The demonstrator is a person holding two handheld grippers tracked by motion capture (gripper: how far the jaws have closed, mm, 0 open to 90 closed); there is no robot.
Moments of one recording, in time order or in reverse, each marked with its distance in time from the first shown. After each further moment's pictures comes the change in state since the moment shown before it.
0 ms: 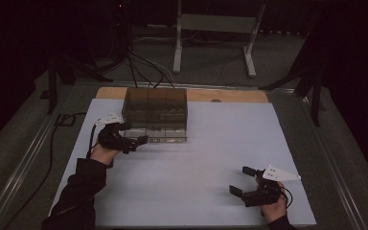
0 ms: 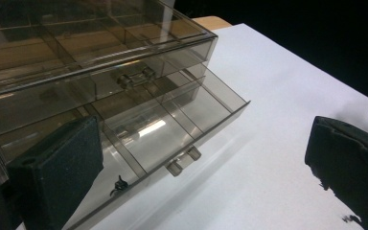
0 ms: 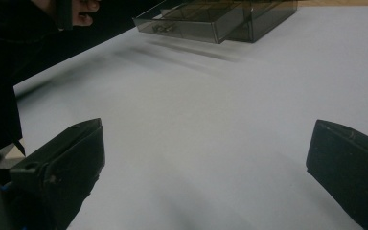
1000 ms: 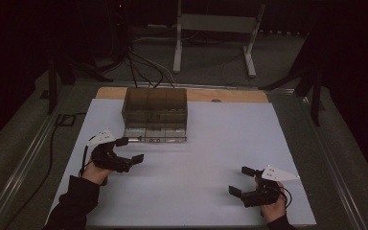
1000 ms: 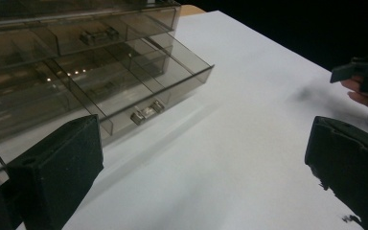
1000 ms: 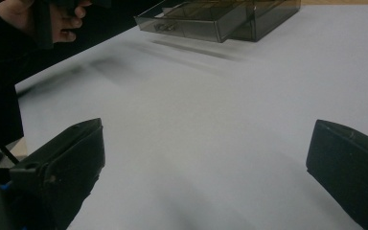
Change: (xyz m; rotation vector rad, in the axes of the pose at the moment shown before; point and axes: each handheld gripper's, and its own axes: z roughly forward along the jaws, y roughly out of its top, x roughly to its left) left arm -0.021 -0.042 -0.024 0.004 -0.061 0.023; right arm 0.001 0.000 0.002 0.004 0.005 -0.001
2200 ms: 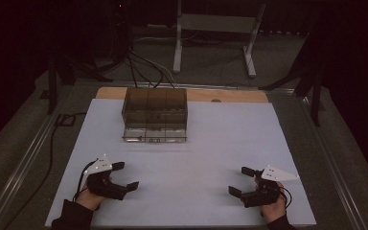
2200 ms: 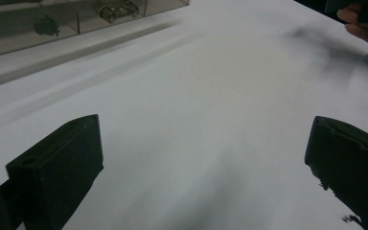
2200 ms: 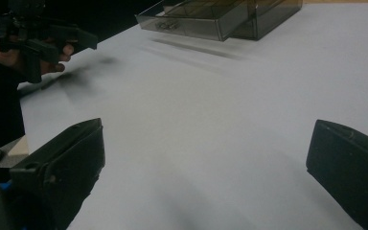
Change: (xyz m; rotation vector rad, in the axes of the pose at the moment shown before) left arm -0.017 -0.067 -0.015 0.071 -0.009 0.031; right arm 0.000 0.000 0.000 0.007 0.005 -0.002
